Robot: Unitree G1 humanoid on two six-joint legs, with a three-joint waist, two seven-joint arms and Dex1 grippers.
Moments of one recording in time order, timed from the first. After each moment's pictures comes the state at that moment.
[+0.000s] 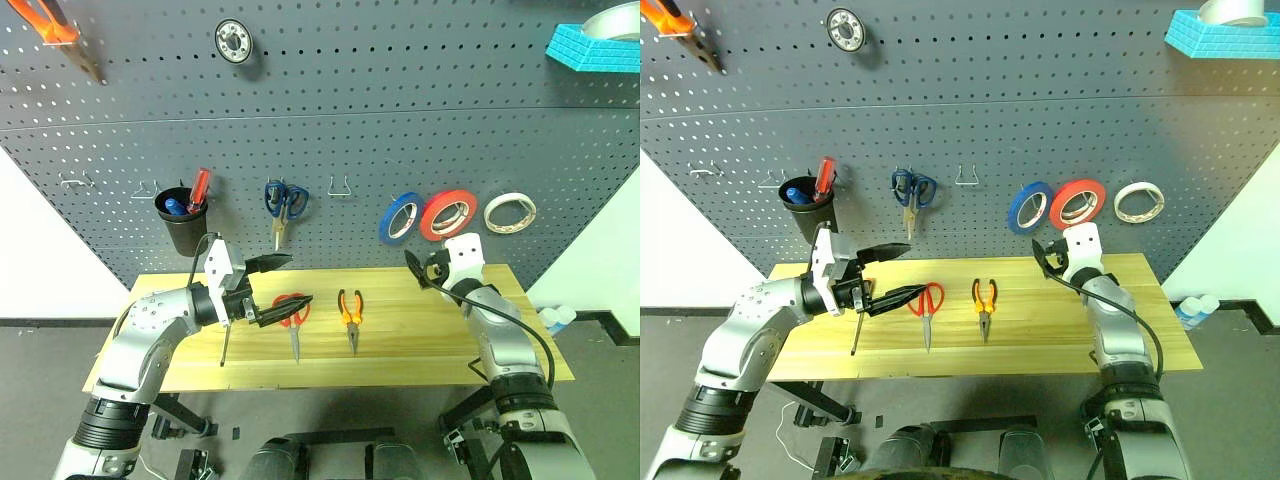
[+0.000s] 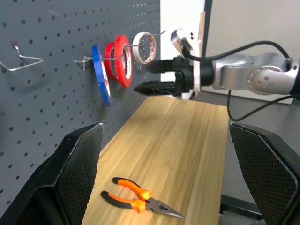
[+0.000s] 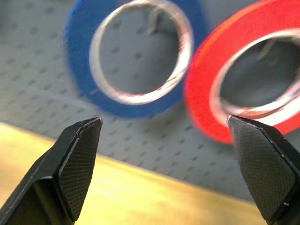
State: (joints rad) left arm -0.18 0.52 -0.01 -0.21 -0.50 0.29 -1.00; right arm -0.29 -0.33 -0.09 0.29 0.11 0.09 0.40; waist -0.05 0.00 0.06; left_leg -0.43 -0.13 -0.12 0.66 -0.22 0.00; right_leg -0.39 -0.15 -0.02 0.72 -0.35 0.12
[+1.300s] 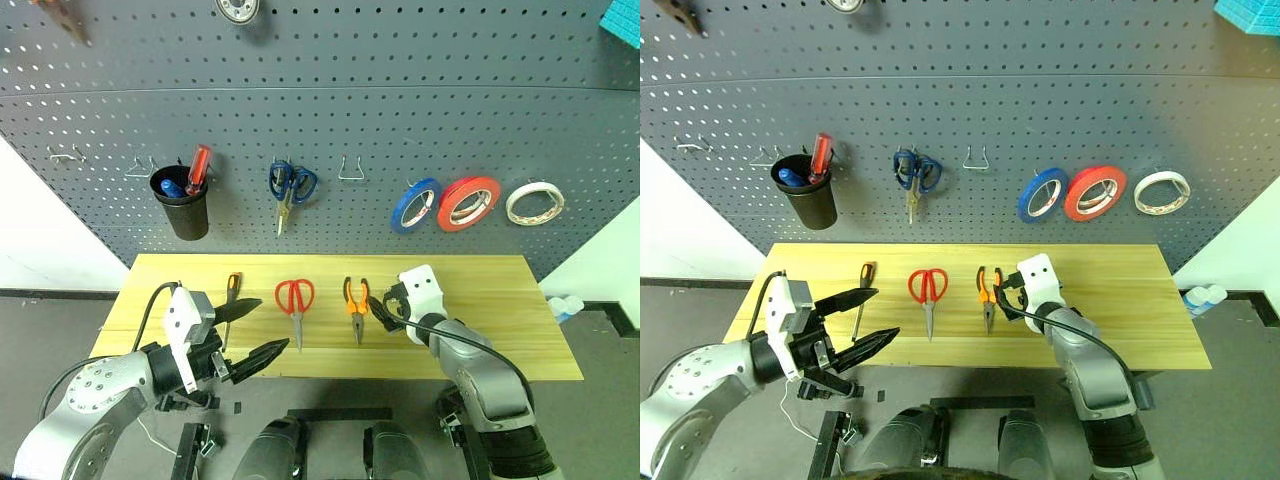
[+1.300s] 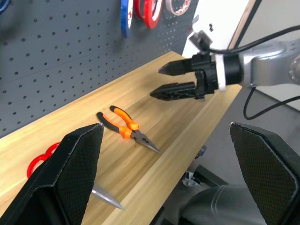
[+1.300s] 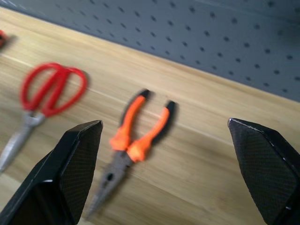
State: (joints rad) left arm 0.28 0.64 0.21 -0.69 -0.69 0.52 -0.76; right arm -0.10 -0.24 0.10 -0.25 0.08 0.68 0.24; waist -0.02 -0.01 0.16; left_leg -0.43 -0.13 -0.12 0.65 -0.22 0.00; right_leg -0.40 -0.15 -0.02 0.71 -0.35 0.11
